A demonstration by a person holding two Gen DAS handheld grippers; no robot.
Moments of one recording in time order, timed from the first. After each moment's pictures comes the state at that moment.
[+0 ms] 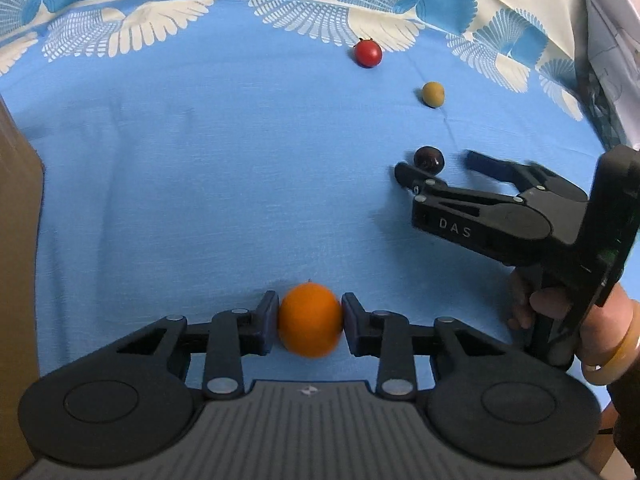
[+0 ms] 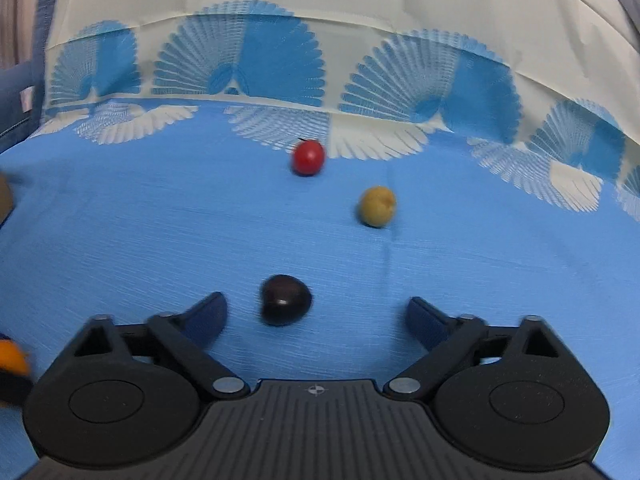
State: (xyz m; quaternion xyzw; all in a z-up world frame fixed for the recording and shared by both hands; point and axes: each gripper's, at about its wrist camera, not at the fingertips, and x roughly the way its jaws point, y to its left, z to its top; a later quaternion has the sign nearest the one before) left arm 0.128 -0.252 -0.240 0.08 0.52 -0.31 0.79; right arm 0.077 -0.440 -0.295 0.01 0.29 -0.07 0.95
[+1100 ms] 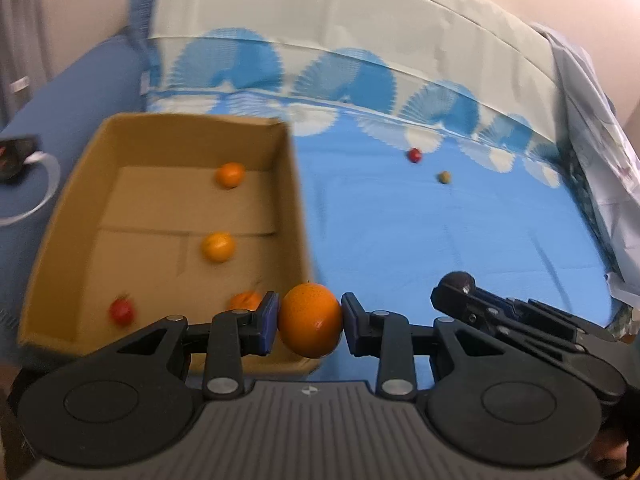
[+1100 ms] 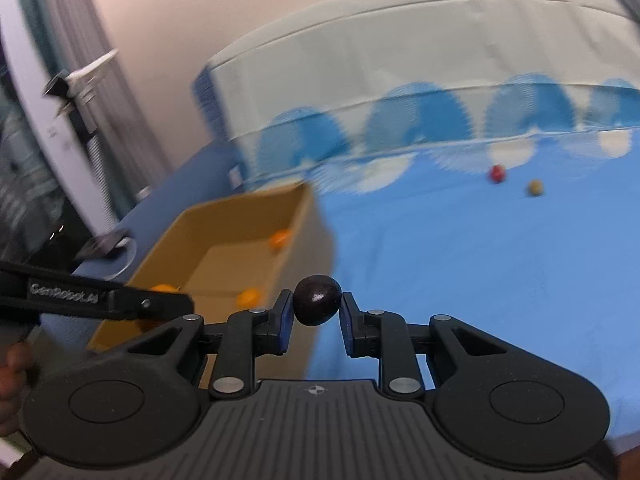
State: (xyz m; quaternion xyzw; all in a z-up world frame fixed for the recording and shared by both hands) left arm -0.020 0.026 -0.045 0.03 0.44 -0.24 0.87; right arm -0.141 -0.179 -0.108 0.18 0.26 0.03 0.95
